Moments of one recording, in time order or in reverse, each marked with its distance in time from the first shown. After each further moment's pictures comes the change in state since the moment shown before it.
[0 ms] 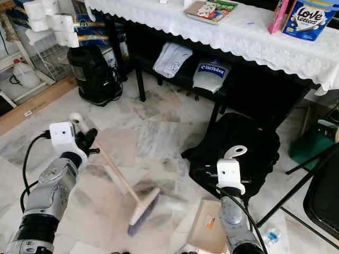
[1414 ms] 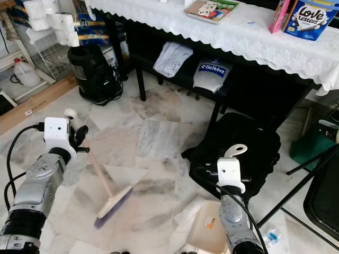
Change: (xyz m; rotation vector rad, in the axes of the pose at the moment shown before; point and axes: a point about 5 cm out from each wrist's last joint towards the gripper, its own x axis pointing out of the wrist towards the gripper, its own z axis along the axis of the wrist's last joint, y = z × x) left arm 0.005 0.020 0.021 0.268 -0.066 0.068; right arm 0.003 0.000 0.001 0.005 0.004 0.000
